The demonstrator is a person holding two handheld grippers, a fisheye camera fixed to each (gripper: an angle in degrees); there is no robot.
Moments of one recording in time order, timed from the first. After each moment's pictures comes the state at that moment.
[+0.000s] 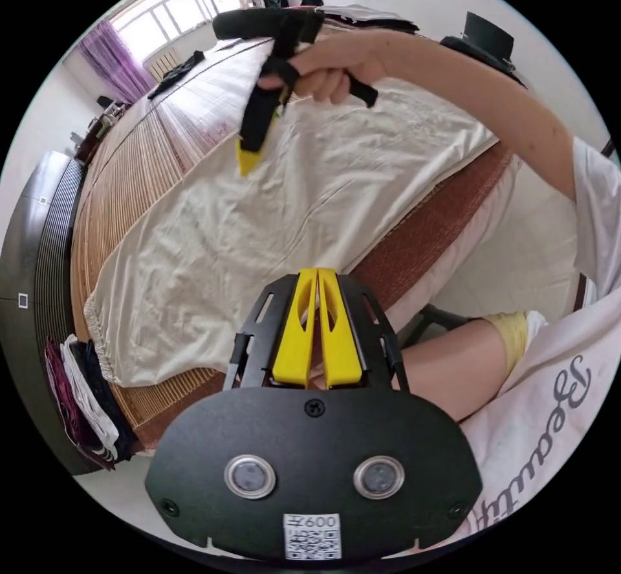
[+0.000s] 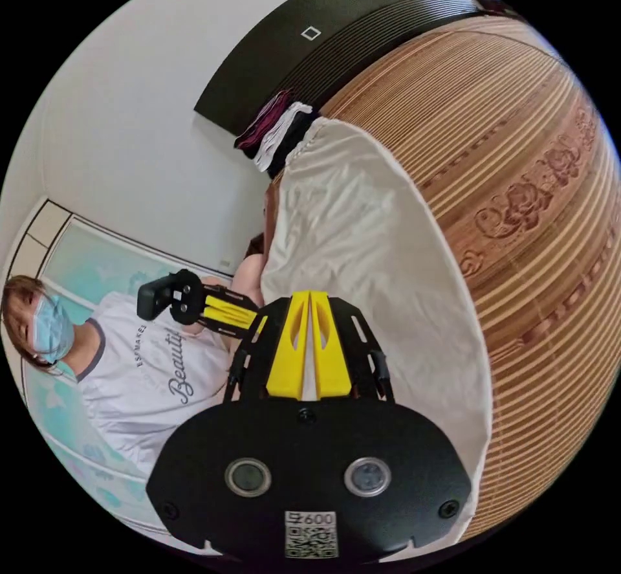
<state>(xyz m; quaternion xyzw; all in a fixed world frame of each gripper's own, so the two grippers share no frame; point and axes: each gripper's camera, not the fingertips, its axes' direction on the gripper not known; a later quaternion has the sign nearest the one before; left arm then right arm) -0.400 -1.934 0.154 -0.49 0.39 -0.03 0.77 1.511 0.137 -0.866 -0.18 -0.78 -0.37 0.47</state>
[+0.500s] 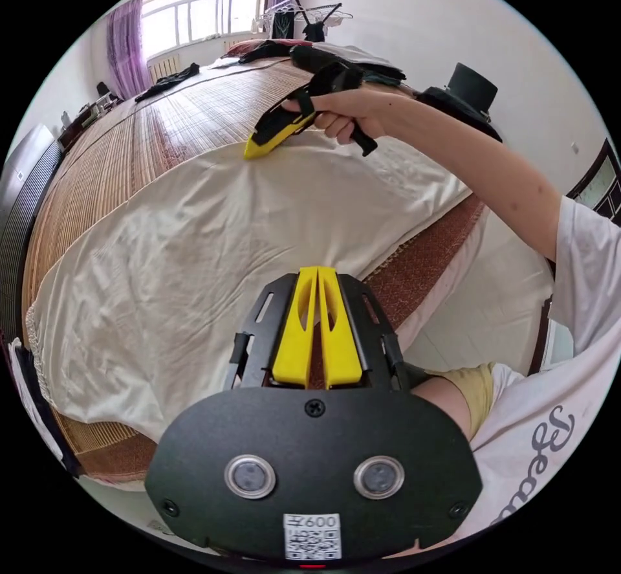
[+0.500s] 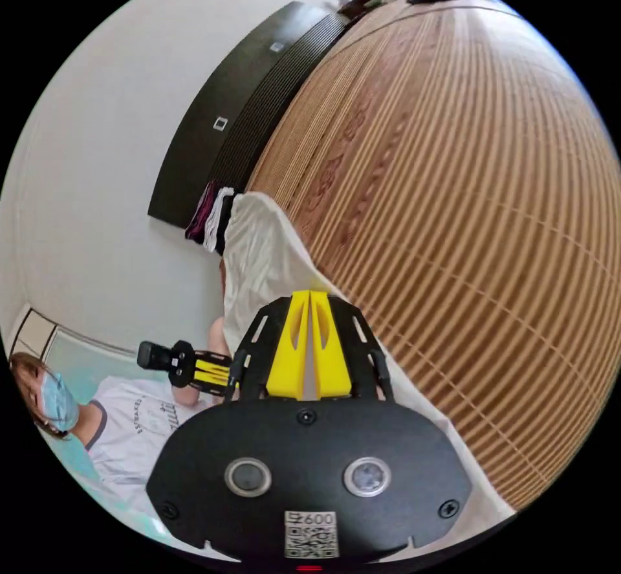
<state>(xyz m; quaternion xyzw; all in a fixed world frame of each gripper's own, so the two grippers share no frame) -0.351 -1.868 0.154 -0.43 0.45 -0.15 0.77 1.593 0.082 -0.810 -0.18 -0.75 -0.09 0.64</state>
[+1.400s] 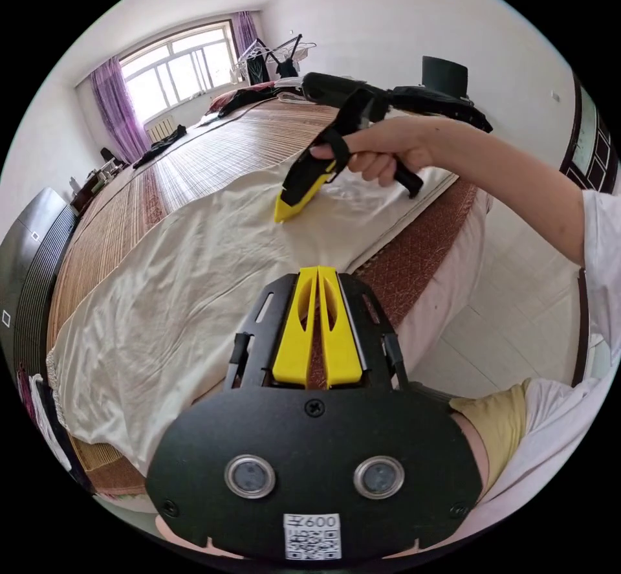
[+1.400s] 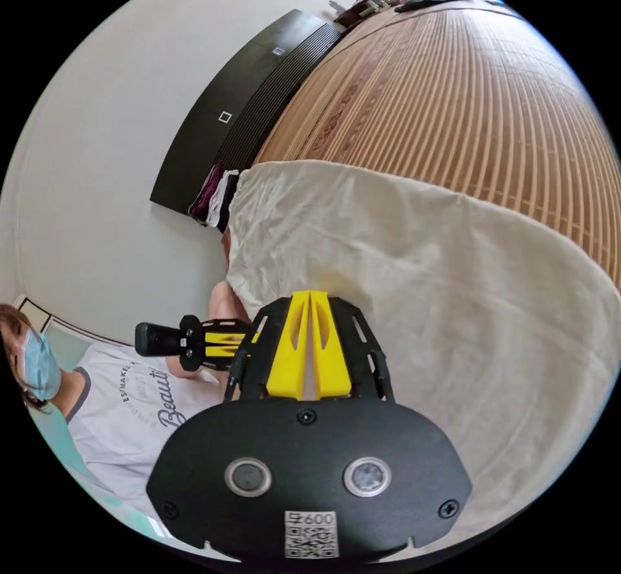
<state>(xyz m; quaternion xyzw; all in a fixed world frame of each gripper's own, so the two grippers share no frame) -0.270 -1.766 0.057 -0.33 0.40 -0.09 0.85 1.624 0.127 -1.019 -0.19 -0.74 -0.11 0.63</state>
